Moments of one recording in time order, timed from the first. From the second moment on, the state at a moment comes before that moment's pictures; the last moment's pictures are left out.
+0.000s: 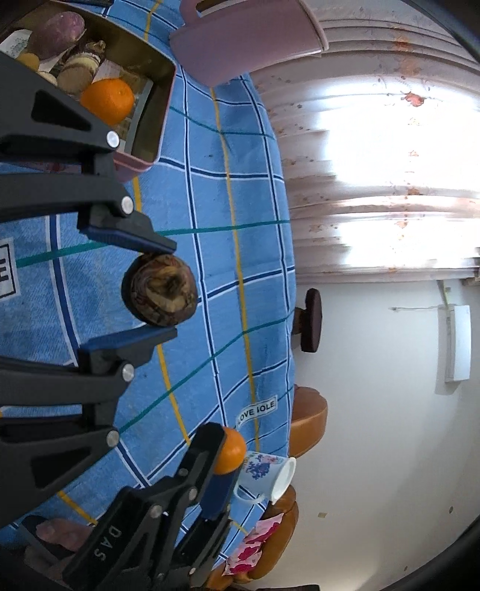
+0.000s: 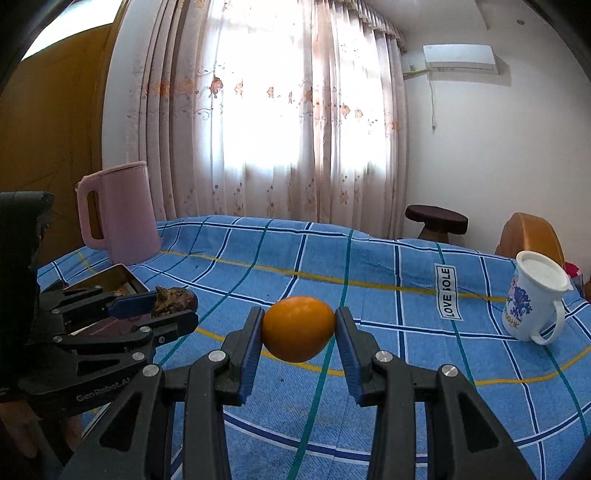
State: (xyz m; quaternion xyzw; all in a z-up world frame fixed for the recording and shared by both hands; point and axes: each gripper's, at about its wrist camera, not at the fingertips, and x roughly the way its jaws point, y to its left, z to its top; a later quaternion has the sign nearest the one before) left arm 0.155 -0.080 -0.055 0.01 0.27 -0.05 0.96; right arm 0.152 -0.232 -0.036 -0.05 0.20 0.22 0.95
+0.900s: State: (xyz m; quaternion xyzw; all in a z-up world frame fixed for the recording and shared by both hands) left arm 0.121 -0.079 -0.048 0.01 0.22 -0.05 0.97; right arm 0.117 -0.232 -0.031 -0.05 0.16 0.23 0.96
